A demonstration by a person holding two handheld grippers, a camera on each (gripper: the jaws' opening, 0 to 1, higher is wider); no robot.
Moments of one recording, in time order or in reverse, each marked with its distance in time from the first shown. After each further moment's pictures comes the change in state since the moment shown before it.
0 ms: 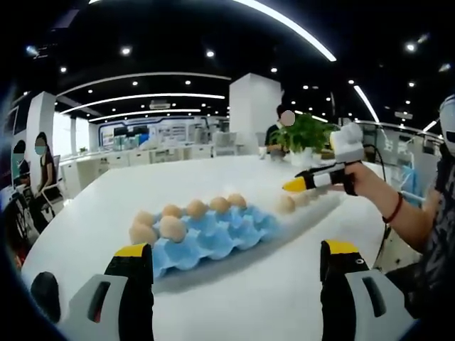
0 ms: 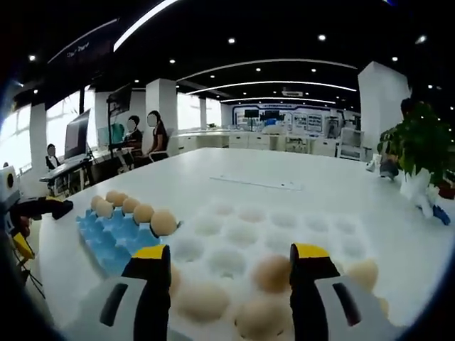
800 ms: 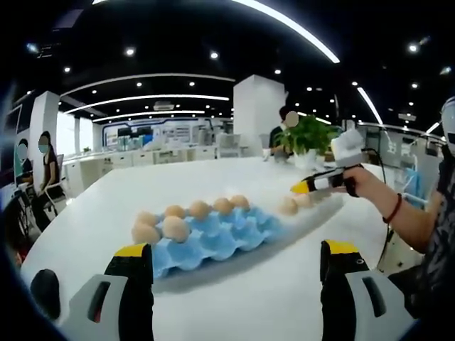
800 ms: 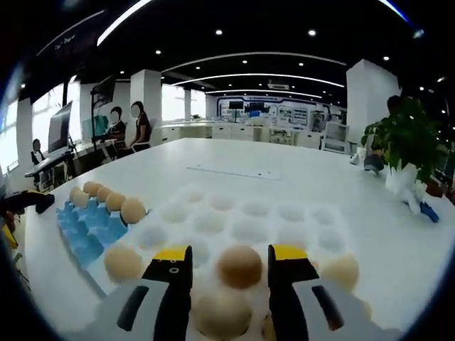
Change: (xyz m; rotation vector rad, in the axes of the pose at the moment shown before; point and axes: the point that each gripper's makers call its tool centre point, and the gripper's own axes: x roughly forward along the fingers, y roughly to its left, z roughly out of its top) left arm -0.001 0.003 0.001 -0.009 -0.012 0.024; right arm 0.007 -0.030 -0.015 -0.027 0.073 -0.096
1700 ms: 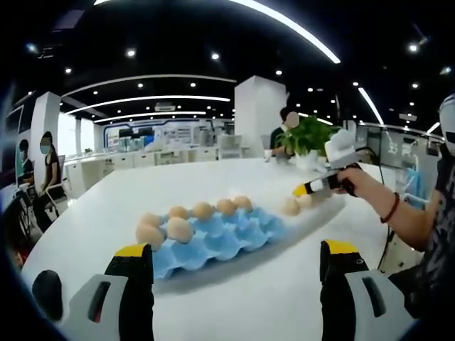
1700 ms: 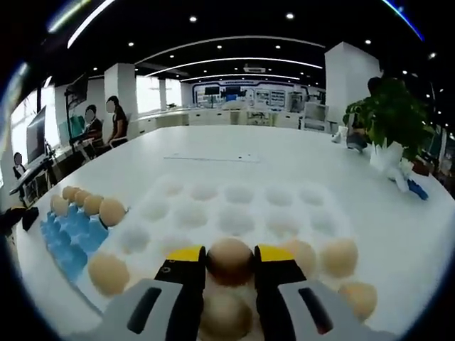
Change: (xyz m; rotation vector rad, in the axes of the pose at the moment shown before) left arm -0.002 0.005 0.002 0.002 -0.007 0.007; right arm 0.009 -0.012 -0.011 0.099 0.084 -0.120
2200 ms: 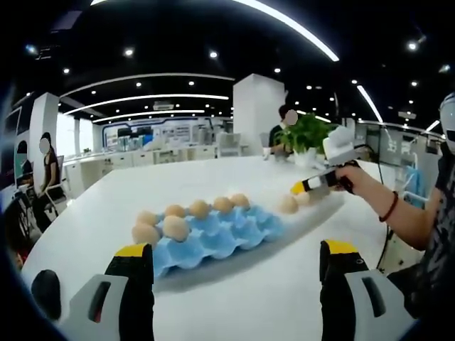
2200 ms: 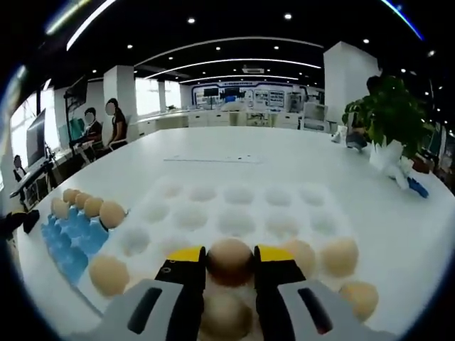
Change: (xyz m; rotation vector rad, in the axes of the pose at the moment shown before) left arm 0.001 -0.006 -0.003 0.007 0.012 -0.002; right arm 0.000 -0.003 0.001 0.011 -0.008 0.006
